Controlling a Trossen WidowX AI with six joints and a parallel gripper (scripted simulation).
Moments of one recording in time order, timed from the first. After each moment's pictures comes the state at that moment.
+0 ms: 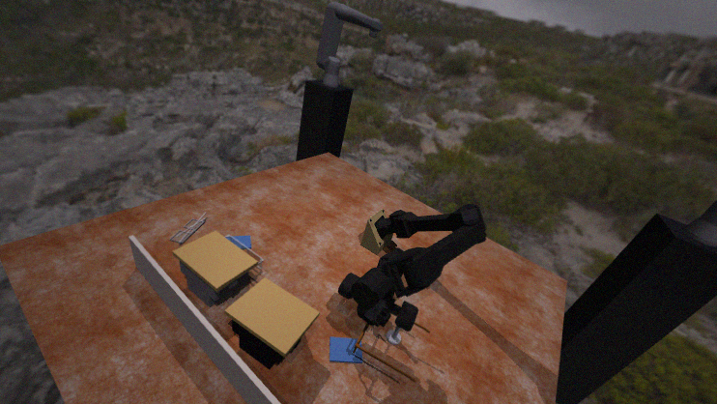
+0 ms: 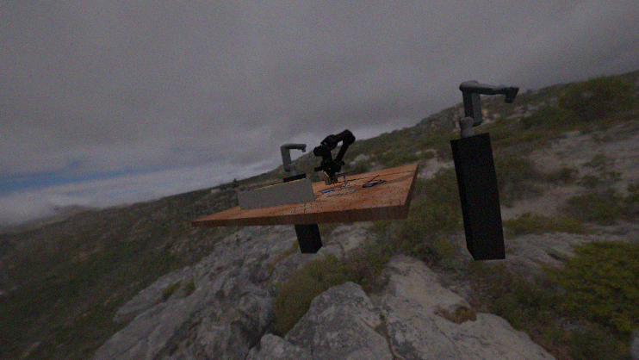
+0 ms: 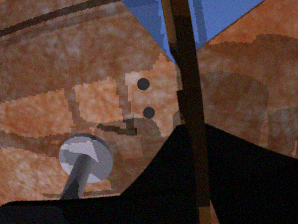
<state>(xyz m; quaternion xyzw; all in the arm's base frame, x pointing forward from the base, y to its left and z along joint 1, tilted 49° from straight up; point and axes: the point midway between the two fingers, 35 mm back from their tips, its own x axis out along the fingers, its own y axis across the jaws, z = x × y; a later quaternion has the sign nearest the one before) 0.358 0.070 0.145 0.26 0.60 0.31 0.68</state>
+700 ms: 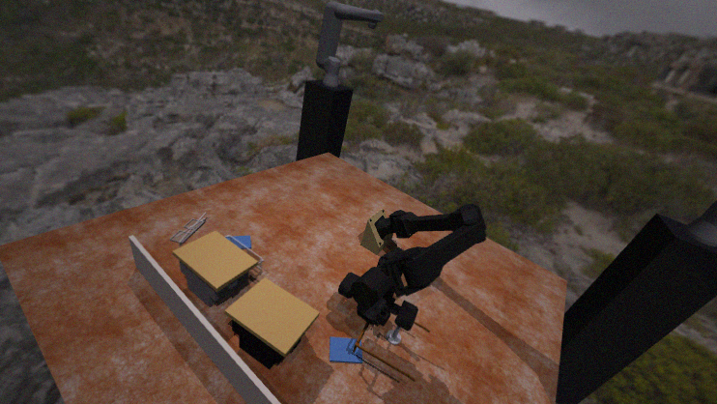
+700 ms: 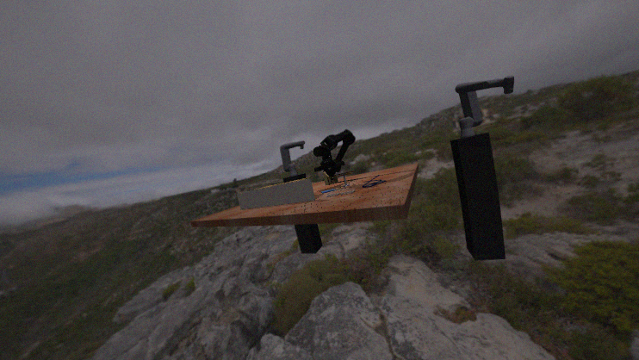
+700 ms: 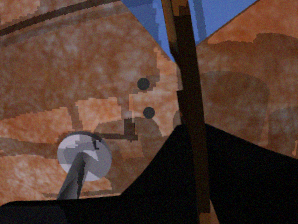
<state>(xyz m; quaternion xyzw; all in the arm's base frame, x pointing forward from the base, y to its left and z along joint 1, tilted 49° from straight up) 0.357 0.069 0.144 0.27 0.61 0.31 0.68</state>
